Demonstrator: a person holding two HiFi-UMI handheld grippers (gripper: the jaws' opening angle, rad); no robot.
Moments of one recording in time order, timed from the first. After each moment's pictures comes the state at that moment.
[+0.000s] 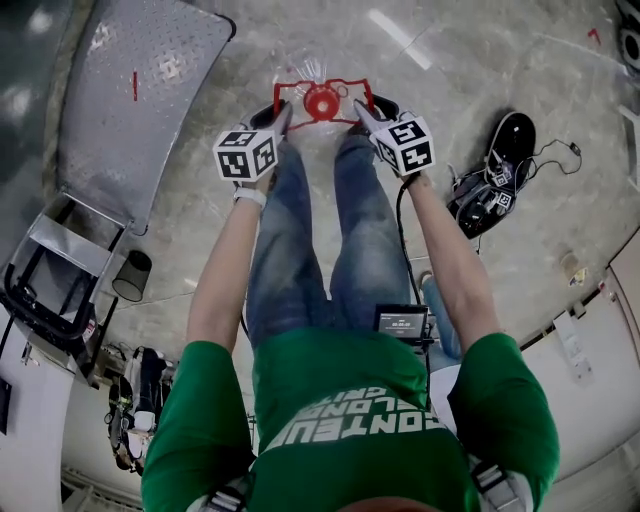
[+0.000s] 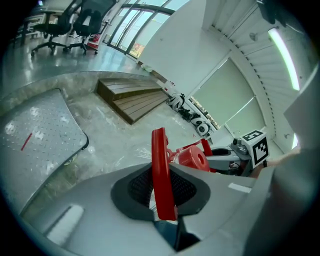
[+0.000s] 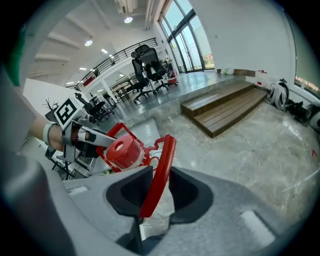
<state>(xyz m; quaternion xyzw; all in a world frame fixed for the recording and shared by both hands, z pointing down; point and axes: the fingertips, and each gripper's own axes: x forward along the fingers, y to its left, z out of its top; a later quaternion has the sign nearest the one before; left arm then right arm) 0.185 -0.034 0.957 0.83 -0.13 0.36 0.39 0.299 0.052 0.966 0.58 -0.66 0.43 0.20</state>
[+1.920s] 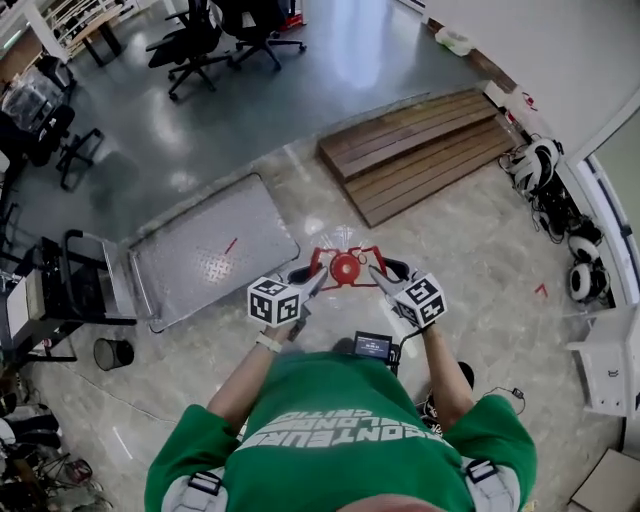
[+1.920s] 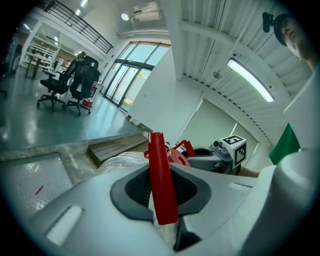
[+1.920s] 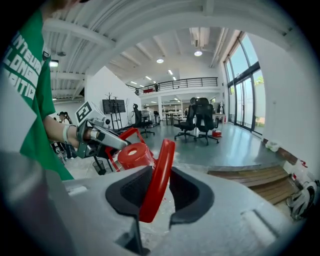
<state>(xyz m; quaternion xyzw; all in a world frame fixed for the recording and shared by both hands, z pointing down) 0.229 -0.043 0.520 0.92 -0.20 0.13 0.30 0.335 -0.023 0.528 0.45 -0.86 0.14 0.21</state>
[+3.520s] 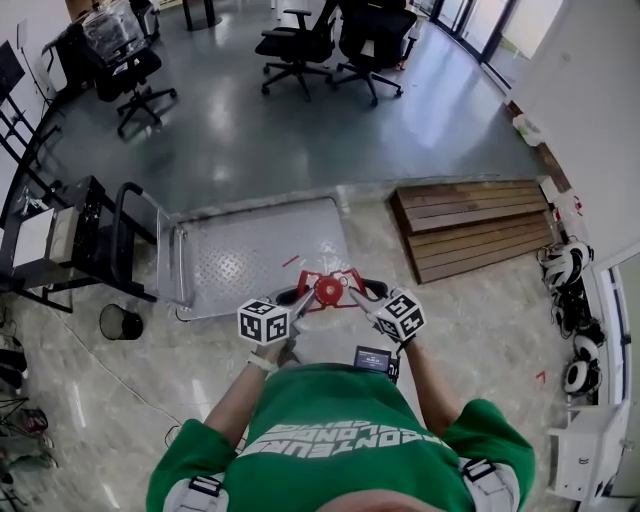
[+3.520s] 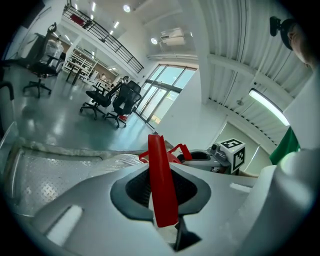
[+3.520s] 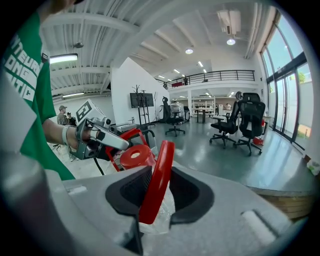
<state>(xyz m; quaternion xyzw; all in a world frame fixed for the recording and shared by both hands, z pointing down) -0.092 -0.122 0.528 0.87 -0.35 0.04 0.35 0.004 -0.138 0.539 0.29 -0.92 0.11 0.25</state>
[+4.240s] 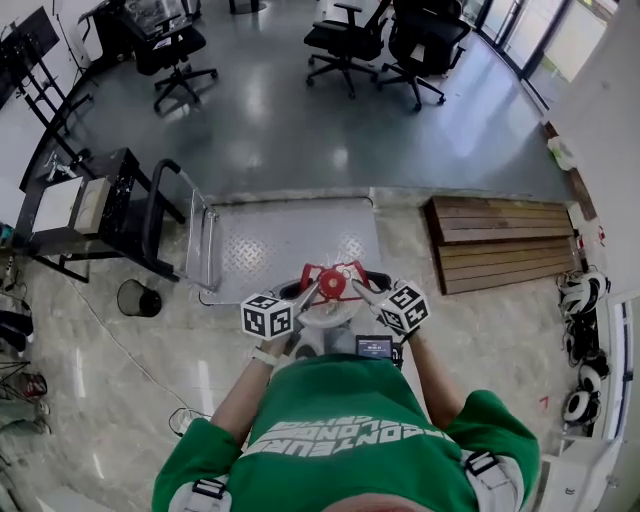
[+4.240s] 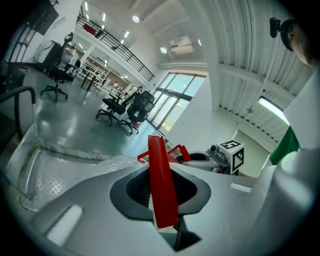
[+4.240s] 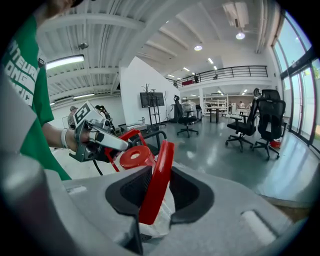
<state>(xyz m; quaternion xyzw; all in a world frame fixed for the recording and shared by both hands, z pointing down) -0.191 -0.134 0.529 0.84 -0.41 0.01 0.35 -0.099 -0.165 0.543 0.23 -0.94 0.11 0.25</state>
